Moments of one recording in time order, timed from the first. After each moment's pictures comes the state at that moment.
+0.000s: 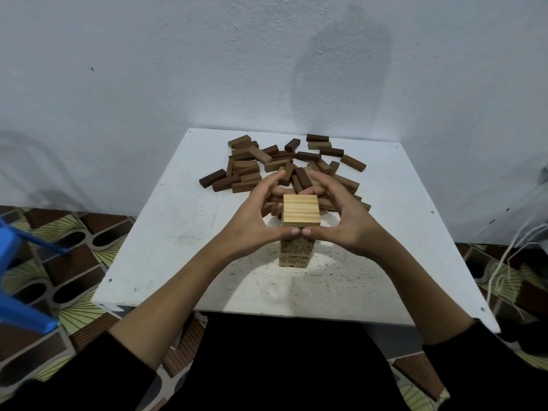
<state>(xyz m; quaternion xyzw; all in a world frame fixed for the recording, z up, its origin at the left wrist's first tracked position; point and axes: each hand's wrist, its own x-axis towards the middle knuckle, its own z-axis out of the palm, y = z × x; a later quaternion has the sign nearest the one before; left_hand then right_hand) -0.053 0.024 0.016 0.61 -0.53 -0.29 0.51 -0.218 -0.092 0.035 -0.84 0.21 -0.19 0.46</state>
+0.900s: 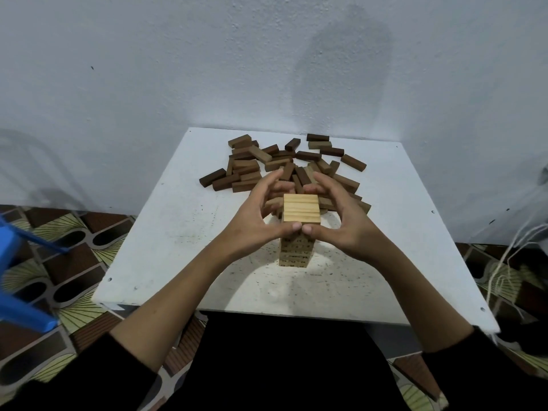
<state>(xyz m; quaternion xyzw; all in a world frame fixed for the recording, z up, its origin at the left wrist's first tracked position) -0.061 0.028 0.021 0.60 -0.51 -0.32 0.53 -0.222 -0.079 0.037 -0.83 0.22 -0.20 0.48</state>
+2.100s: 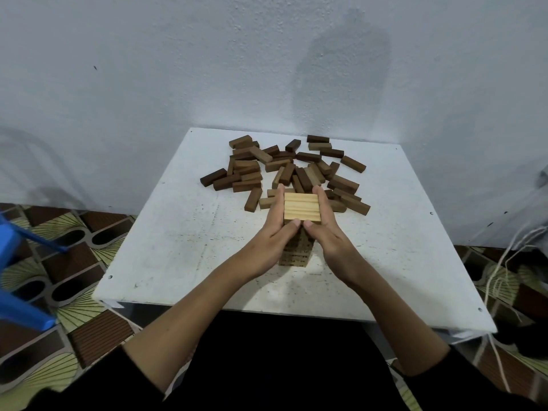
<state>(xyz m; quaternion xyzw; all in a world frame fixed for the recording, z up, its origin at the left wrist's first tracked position) -0.091 0.032 0.011 0.61 -0.46 -0.41 0.50 -0.209 -0.050 0.011 -0.74 0.27 -0.20 0.58</state>
